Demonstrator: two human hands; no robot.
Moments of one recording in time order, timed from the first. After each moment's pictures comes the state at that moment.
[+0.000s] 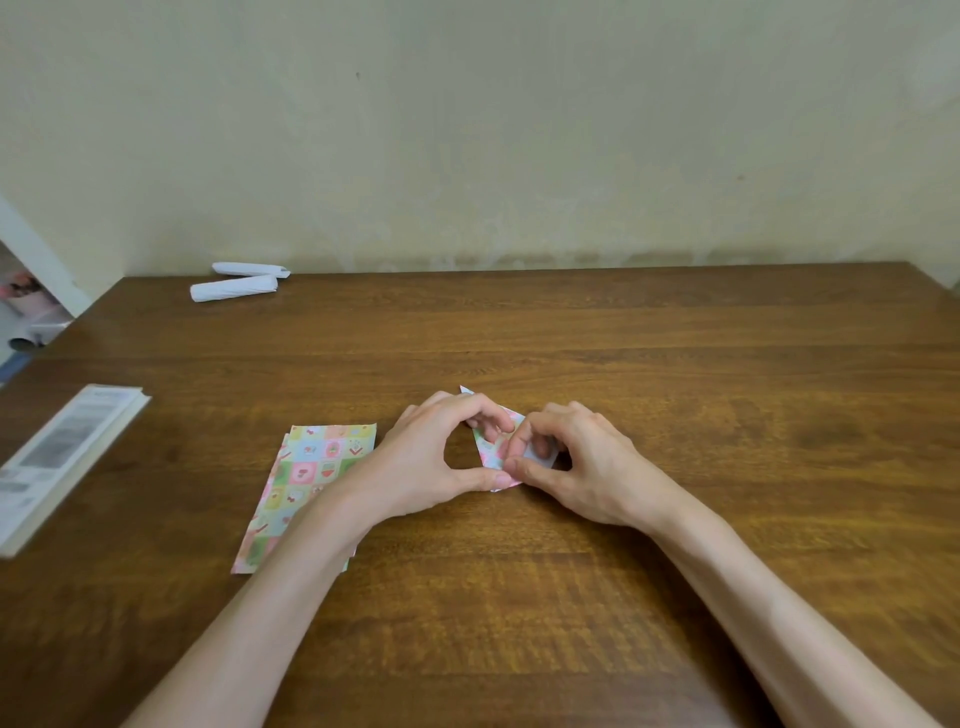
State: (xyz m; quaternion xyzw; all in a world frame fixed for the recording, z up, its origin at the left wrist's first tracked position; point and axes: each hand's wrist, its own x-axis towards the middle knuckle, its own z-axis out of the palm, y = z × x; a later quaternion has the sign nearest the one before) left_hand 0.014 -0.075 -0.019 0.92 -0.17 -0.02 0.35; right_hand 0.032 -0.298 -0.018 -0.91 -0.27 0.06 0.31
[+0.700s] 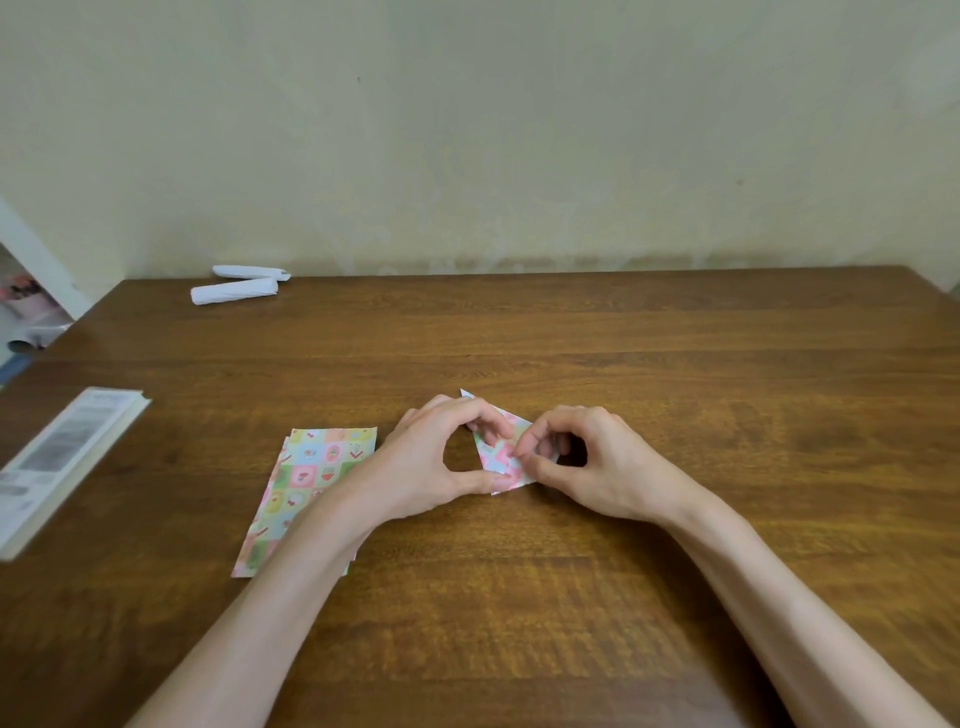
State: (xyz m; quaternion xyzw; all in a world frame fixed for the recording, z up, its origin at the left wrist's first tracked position) left_hand 0.016 -0.073 -0.019 0.92 -0.17 -0.04 0.35; right_hand 0.039 -0.308 -0.018 -0.88 -0.27 0.07 0.39
